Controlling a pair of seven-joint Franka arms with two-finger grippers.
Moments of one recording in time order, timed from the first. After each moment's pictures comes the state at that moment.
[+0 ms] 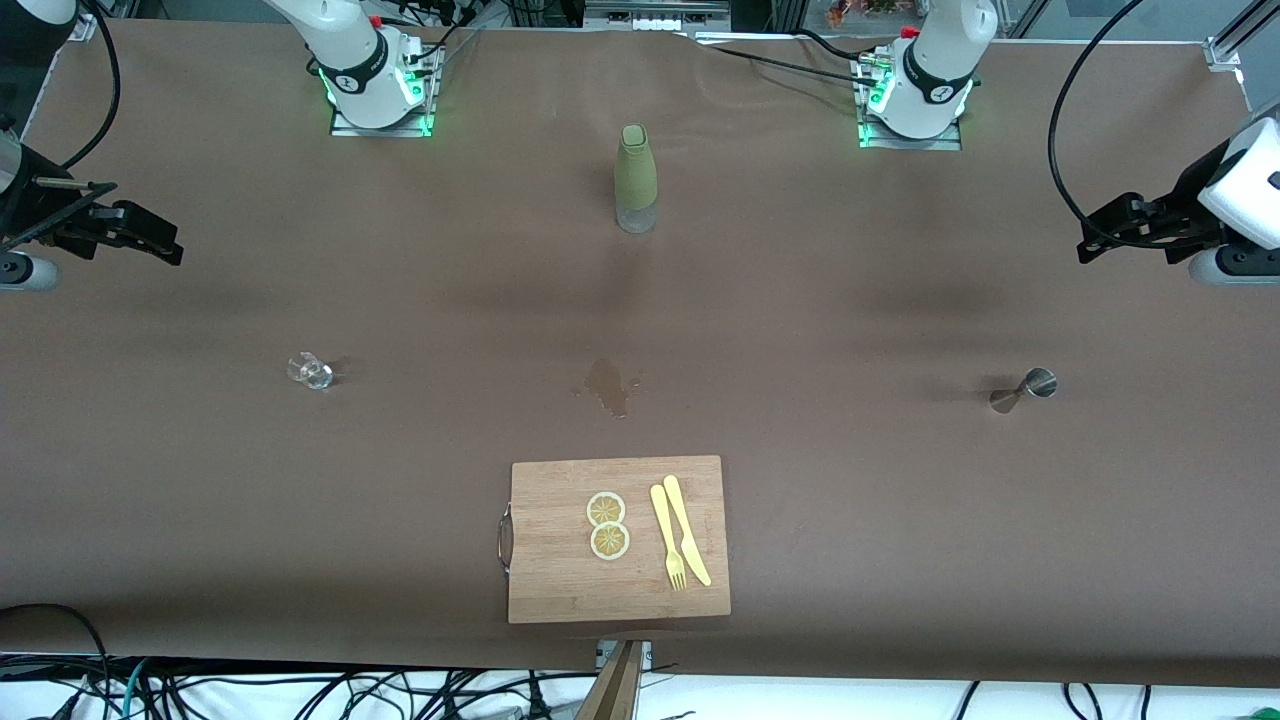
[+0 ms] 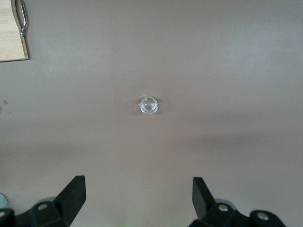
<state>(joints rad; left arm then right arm) -0.01 0.01 0.01 -1.61 0.00 1.57 -0.01 0.12 0.04 -0.13 -1.60 -0.02 1.58 0.04</state>
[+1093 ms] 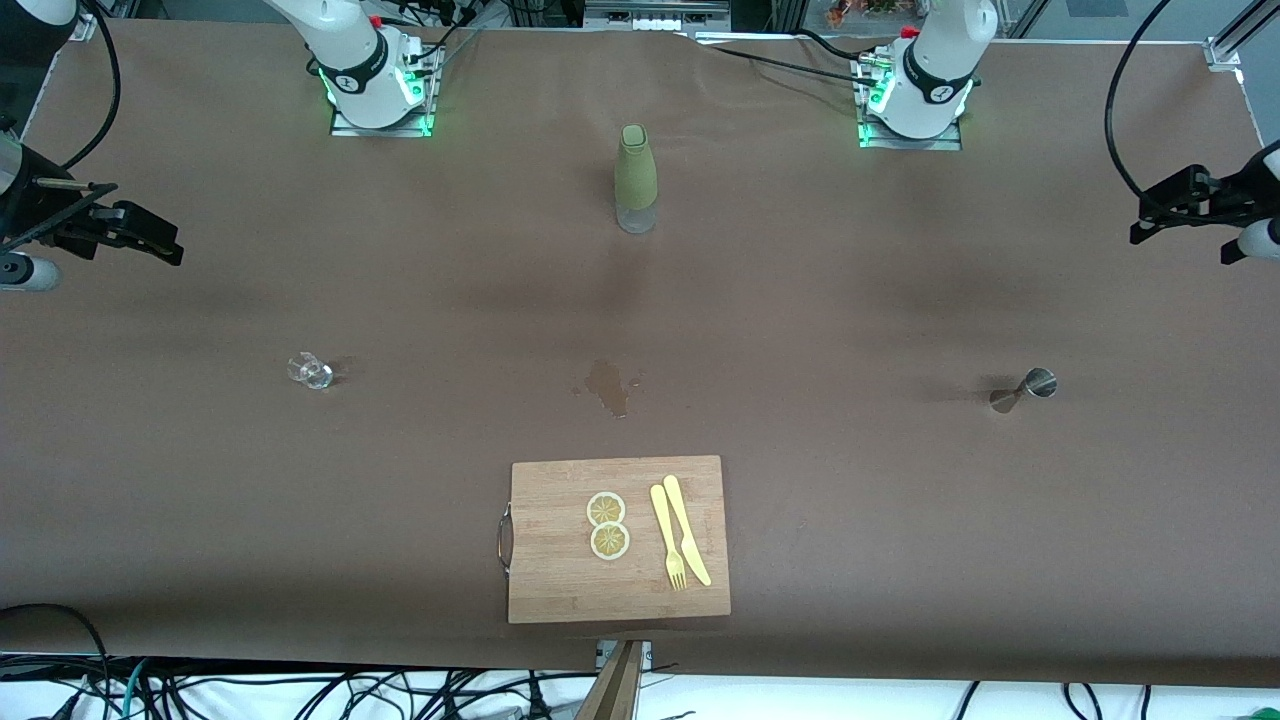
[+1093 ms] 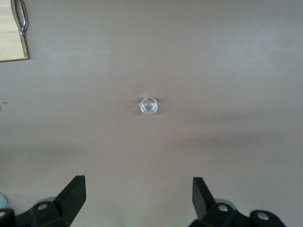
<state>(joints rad) 0.09 0.00 0.02 -1.59 -0.01 1.53 0.33 0.12 0.04 -0.13 -1.60 -0.02 1.58 0.04</state>
